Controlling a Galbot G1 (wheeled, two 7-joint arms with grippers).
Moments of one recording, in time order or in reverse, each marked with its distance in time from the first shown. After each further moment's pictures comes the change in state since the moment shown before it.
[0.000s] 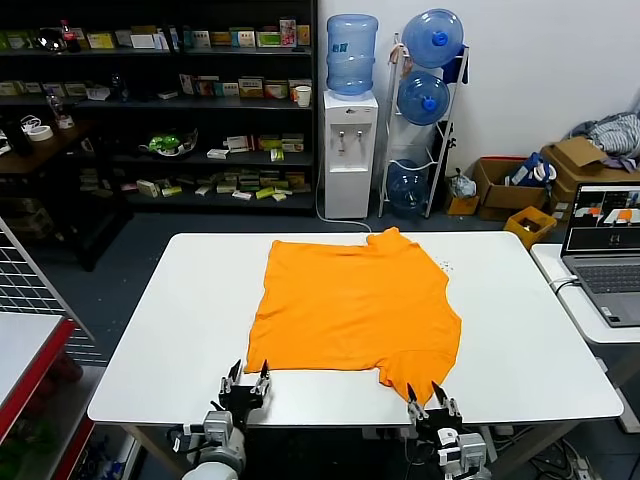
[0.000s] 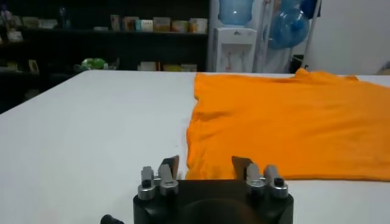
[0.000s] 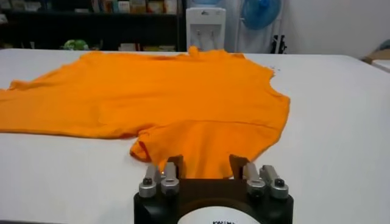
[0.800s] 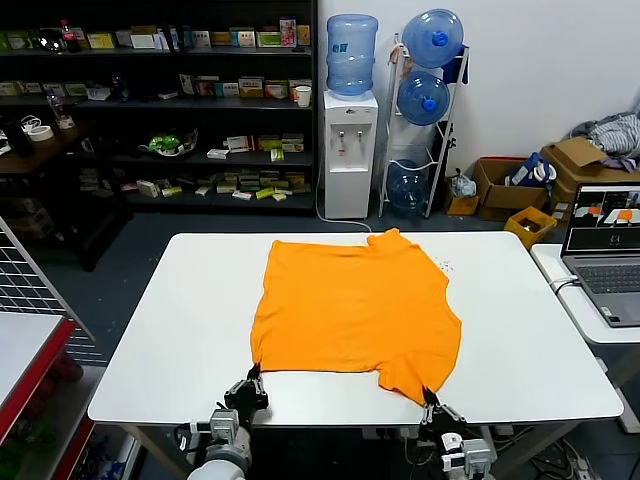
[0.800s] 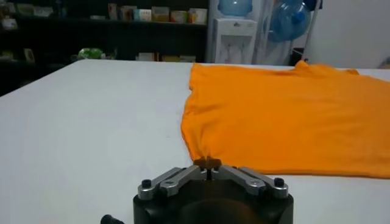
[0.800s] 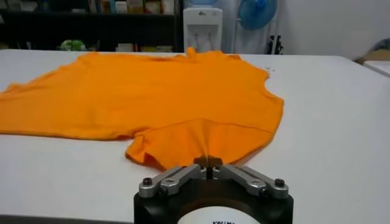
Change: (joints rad) left arm 0.014 0.009 0.032 -0.037 -0.028 0.029 -0.035; right arm -0.093 -0.048 0.008 0.096 0.034 0.009 0.034
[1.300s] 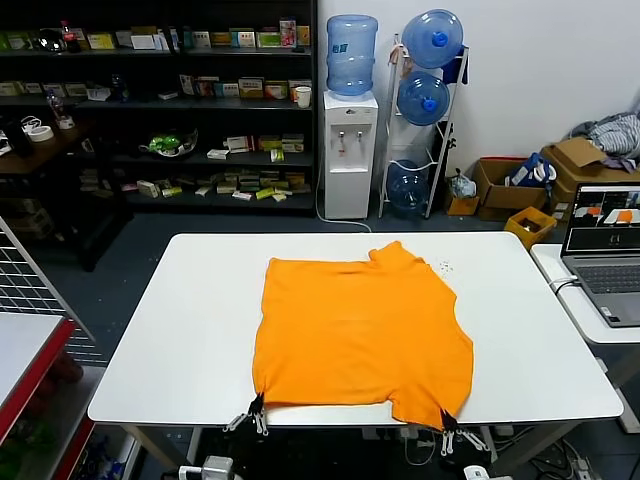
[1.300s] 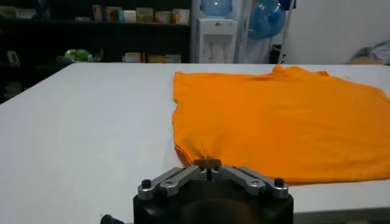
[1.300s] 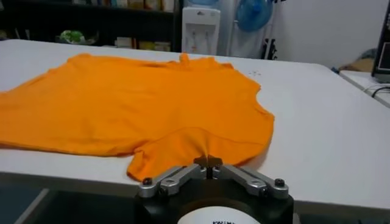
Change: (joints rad) left arm 0.245 0.066 0.042 -0.210 0.045 -0.028 -0.026; right arm -0.225 -0.052 0.013 0.160 -0.001 0.053 0.063
